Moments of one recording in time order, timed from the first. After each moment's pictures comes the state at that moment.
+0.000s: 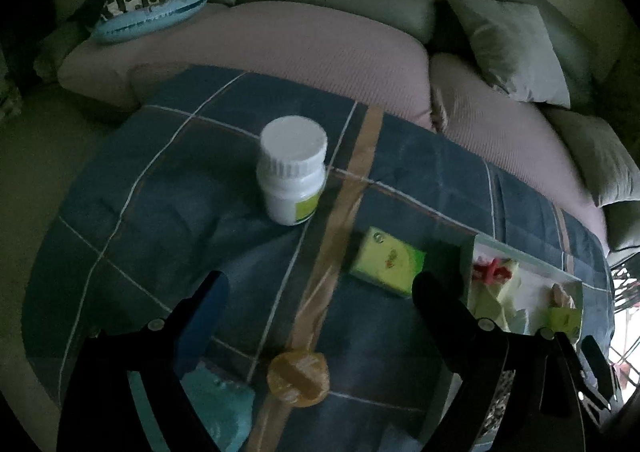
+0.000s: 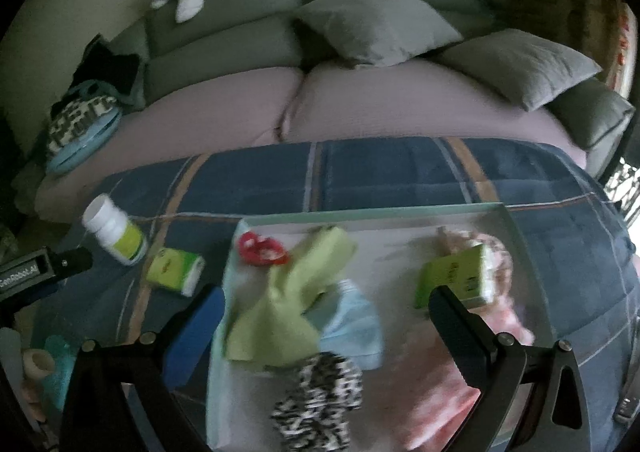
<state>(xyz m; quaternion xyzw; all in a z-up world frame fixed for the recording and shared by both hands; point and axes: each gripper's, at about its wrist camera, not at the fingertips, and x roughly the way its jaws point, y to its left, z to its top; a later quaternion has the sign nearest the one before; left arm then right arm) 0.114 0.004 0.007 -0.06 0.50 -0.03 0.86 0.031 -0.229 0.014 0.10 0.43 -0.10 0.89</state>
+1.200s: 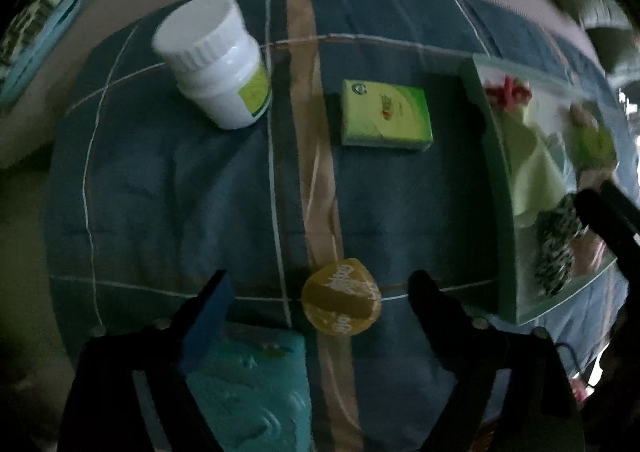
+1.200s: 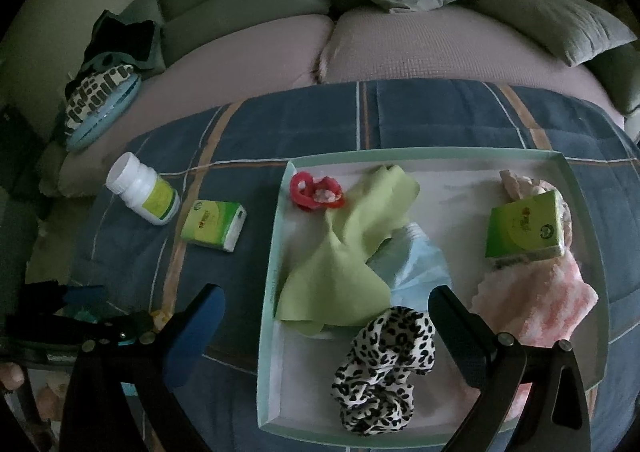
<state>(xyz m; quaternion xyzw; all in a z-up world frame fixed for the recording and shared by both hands) 0.119 -0.022 -0.045 0.15 0.65 -0.16 0.73 0.042 -0.218 -0.009 0.15 0.50 -0.06 0.85</state>
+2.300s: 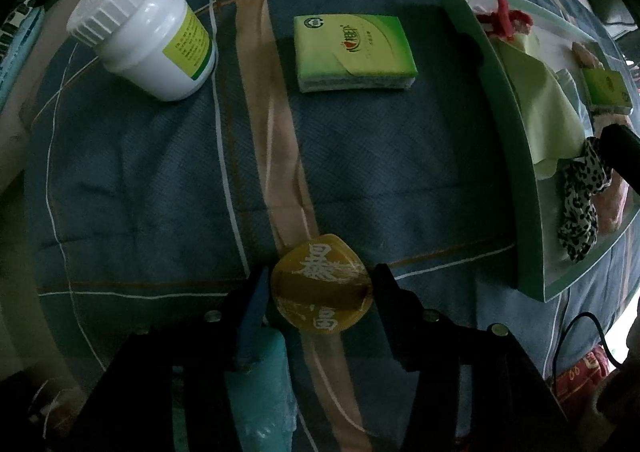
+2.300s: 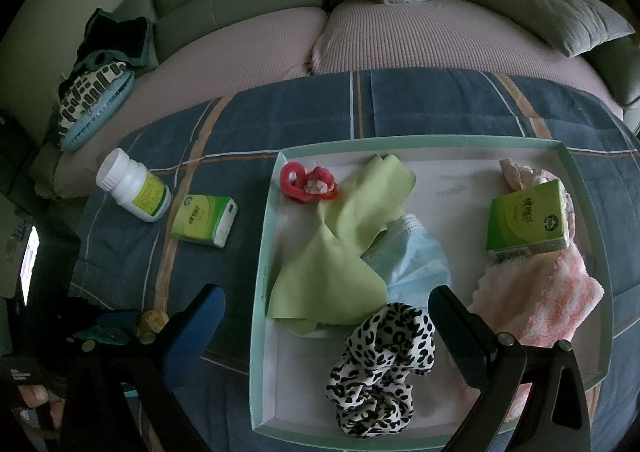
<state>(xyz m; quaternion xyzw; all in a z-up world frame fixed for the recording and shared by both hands) 0.105 -0.054 -0.094 0.18 0.68 -0.18 0.69 0.043 -0.220 -0.017 0.15 0.51 -0.06 0.85</state>
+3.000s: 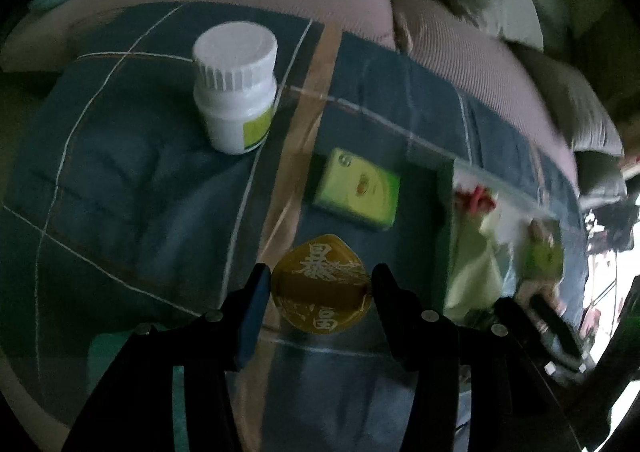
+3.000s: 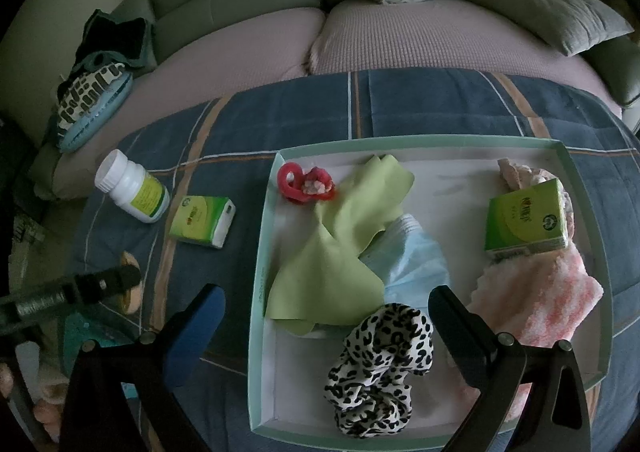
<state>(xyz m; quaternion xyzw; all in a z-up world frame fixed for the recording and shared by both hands) 0.112 -0.012 -0.030 -0.08 0.60 -0.13 0.79 0.043 -0.221 -0.019 0.15 0.51 -0.07 0.85</state>
